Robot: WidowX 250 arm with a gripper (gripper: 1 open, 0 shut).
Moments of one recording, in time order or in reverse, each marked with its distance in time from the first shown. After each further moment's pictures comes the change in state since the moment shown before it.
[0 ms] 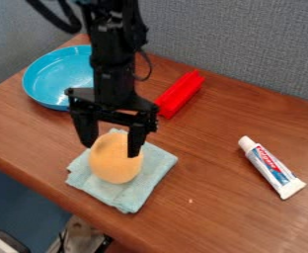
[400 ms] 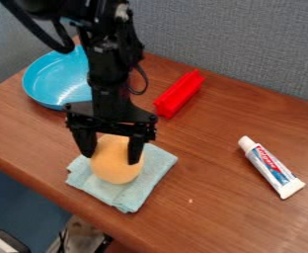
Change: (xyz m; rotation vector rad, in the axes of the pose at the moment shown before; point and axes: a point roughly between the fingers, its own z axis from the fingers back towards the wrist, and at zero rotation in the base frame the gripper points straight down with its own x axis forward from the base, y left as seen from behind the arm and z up) arm 0.000 -0.001 -0.015 0.011 -0.058 0.089
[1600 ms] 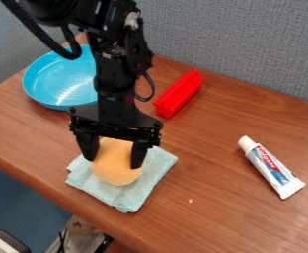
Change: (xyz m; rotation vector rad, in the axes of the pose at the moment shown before) arm -0.004 -0.003 -0.001 0.031 0.002 -0.007
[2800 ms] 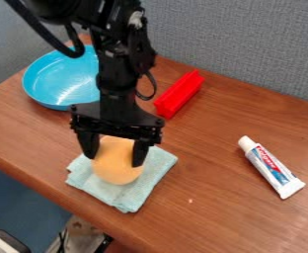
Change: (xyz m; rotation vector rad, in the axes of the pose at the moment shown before) arm 0.002 -0.001 0.002 0.019 -0.013 0.018
